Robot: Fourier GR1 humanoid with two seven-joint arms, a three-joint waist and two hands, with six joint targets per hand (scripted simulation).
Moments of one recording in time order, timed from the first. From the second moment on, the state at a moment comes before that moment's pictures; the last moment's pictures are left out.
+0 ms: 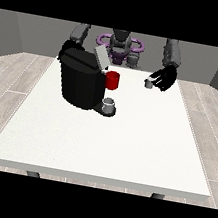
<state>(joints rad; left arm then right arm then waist) -0.65 0.38 0.01 -0.65 -0.62 0.00 -0.33 -0.20 -0.03 -0.09 -1.28 -0.03 -0.15 -0.06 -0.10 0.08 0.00</state>
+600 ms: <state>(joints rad) -0.84 0.42 0.05 -0.72 -0.60 -0.14 -0.26 -0.25 -0.03 -0.07 -1.24 -0.03 -0.13 -0.11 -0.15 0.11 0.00</state>
